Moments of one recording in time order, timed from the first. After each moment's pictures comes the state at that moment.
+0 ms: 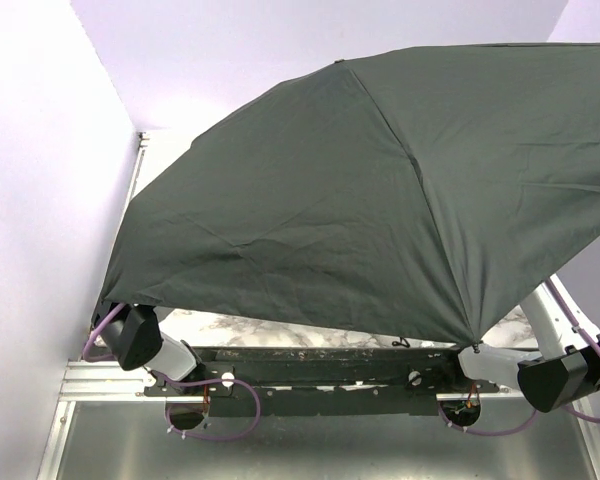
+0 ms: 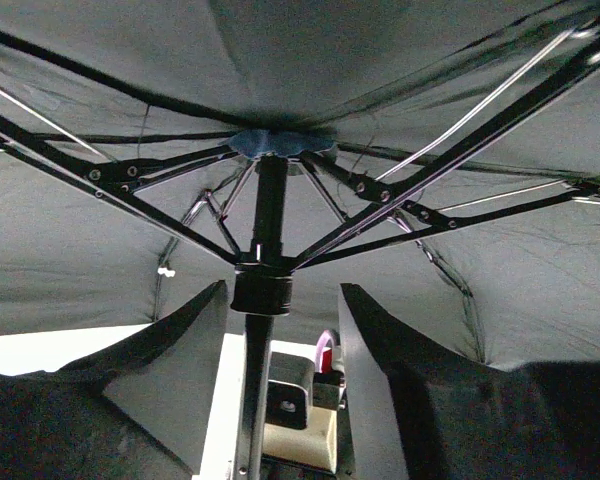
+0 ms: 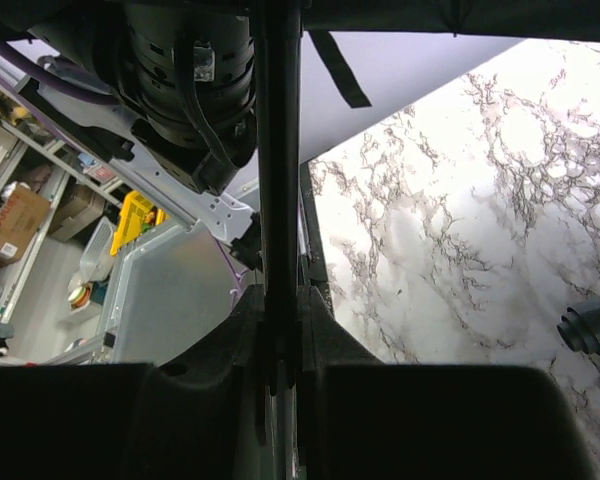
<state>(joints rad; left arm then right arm) -0.84 1.48 1.26 1.03 -0.22 -0.93 0.33 1.20 1.29 -0.18 -1.16 0.42</state>
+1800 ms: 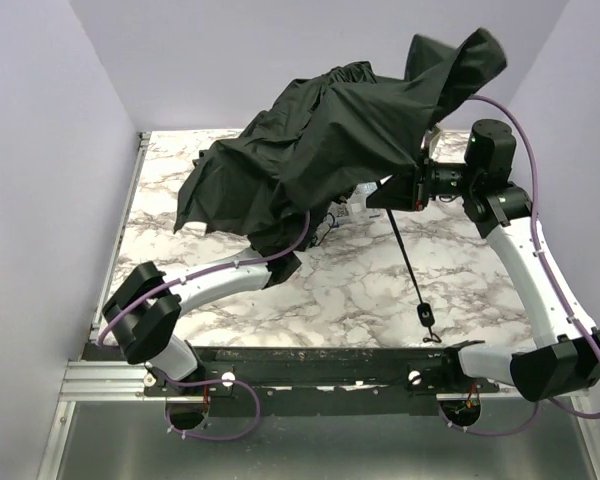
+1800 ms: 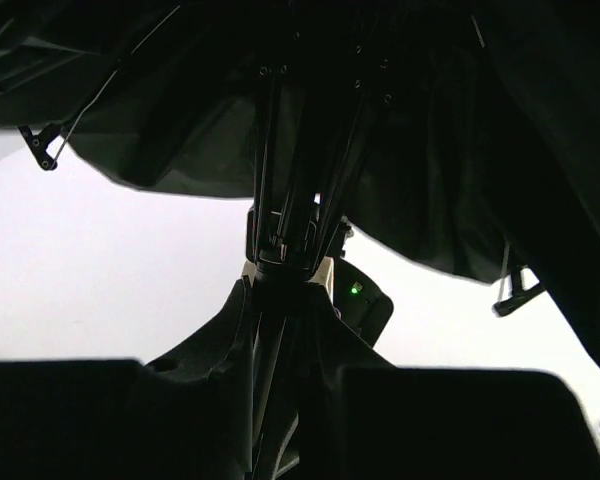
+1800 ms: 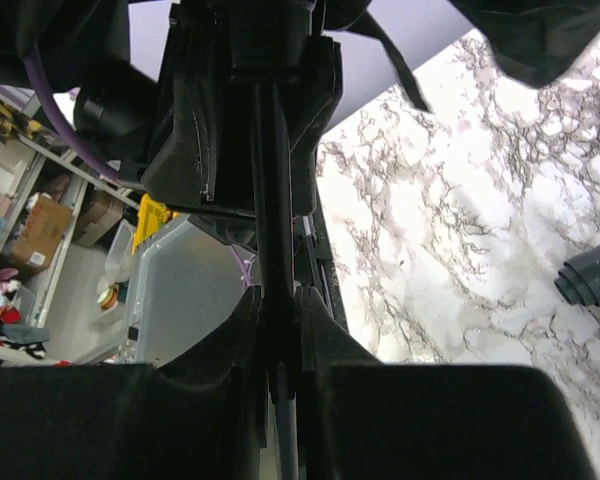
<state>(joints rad) -0.94 1.52 1.03 1.18 -0.22 -1.11 0.21 1.25 1.34 -0.30 -1.23 0.40</state>
